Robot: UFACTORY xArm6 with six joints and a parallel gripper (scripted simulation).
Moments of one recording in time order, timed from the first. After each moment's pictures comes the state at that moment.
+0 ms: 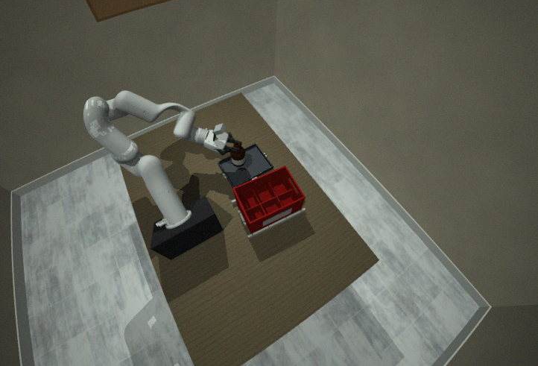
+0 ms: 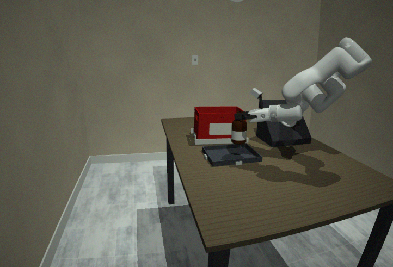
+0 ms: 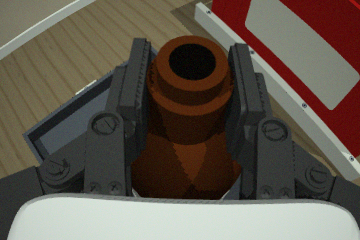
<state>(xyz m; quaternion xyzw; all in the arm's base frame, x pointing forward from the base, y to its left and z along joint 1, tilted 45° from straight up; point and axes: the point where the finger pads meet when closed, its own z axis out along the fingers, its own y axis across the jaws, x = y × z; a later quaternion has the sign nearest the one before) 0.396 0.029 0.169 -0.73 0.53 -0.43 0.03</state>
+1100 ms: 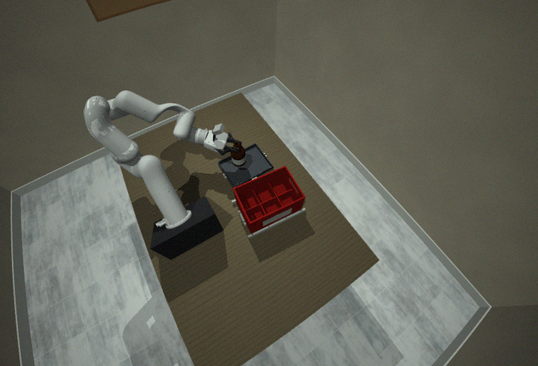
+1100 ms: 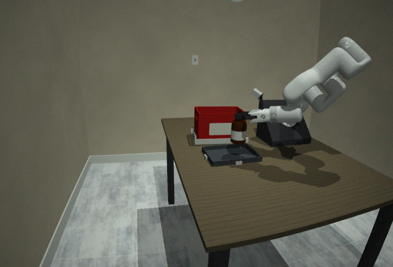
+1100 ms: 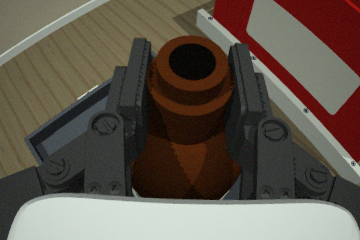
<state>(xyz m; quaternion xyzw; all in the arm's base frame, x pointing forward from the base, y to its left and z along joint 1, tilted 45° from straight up) 0.396 0.029 0.170 -0.72 0.53 -0.45 0.03</state>
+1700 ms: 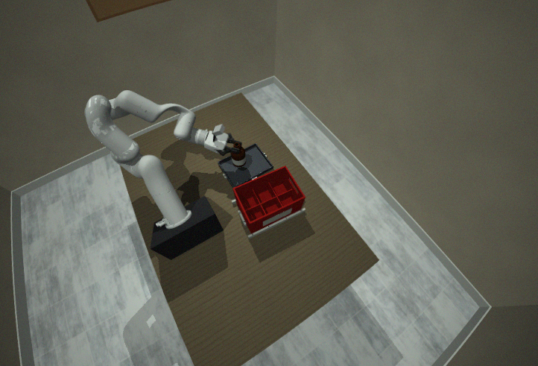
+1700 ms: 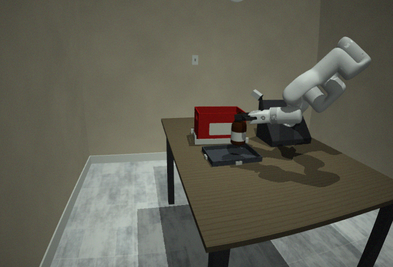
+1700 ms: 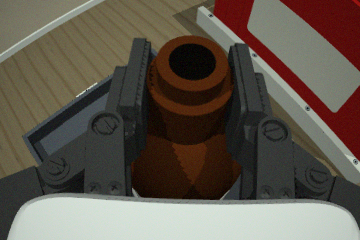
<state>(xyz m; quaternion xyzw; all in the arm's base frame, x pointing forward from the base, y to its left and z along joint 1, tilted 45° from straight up) 0.397 0.033 0.167 -0.72 0.53 -0.45 0.03</state>
